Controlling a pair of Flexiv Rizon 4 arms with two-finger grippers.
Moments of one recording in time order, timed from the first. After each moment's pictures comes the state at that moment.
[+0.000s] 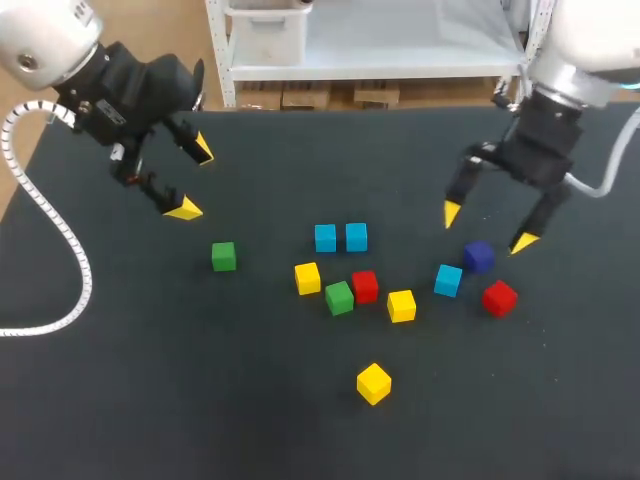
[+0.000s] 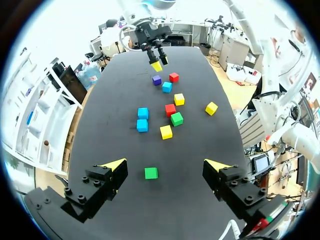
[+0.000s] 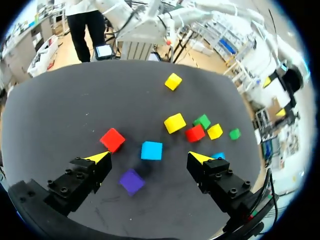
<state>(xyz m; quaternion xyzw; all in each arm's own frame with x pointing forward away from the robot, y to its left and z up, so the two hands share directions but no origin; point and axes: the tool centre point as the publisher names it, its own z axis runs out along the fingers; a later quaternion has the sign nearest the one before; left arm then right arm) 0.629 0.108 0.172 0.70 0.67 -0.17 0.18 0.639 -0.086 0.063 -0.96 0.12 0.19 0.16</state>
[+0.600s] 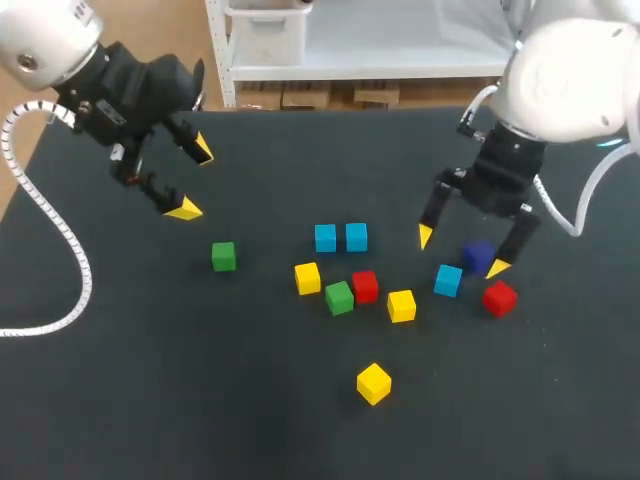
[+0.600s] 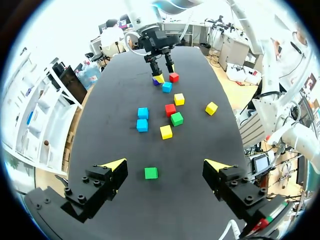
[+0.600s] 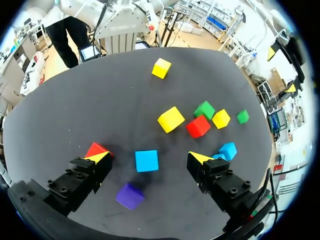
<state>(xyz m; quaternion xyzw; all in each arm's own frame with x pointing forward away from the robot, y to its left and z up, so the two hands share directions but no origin) 0.629 0.108 0.172 0.70 0.67 -0.17 0.18 0.626 -0.066 0.039 -0.96 0.21 0.16 0.13</state>
